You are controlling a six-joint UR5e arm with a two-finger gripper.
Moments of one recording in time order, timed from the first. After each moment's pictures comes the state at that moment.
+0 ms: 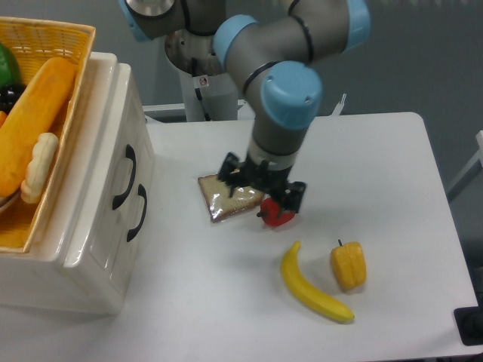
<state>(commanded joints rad) 2.58 -1.82 -1.53 -1.33 1.53 1.14</state>
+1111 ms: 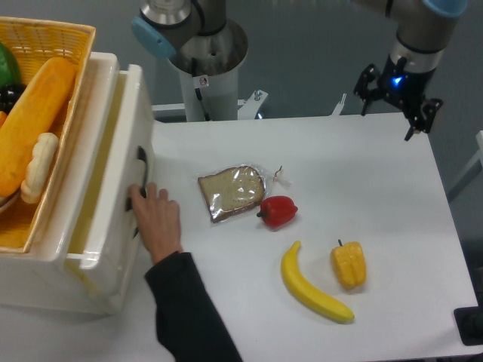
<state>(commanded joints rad) 2.95 -1.71 -1.59 -1.37 1.53 1.67</state>
